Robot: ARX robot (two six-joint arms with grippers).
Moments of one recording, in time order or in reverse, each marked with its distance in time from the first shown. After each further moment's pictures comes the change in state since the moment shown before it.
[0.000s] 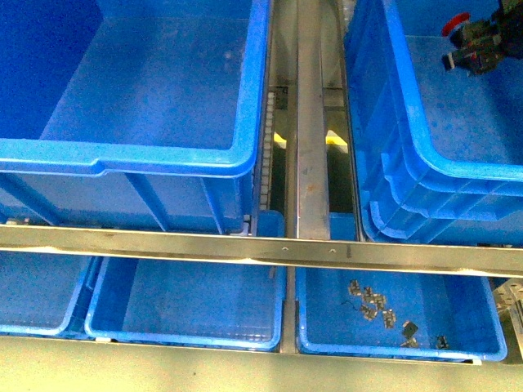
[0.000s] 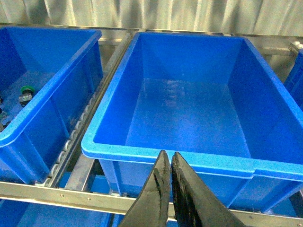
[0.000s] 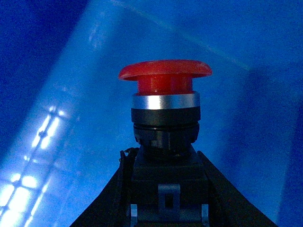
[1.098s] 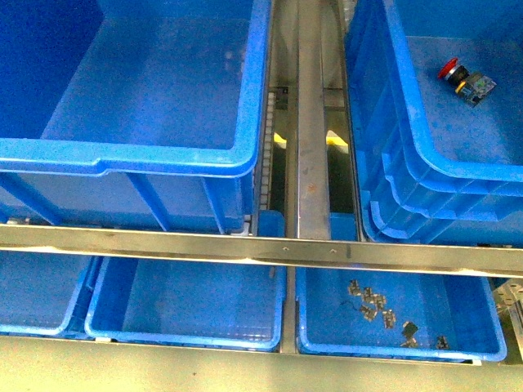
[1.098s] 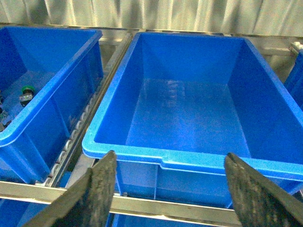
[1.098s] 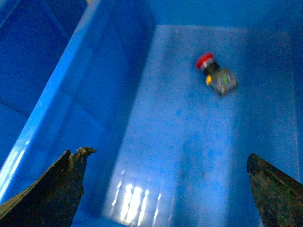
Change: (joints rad) left arm 0.000 0.000 0.000 0.000 0.000 0.000; right arm -0.126 -0.868 -1.027 0.395 -0.303 0.346
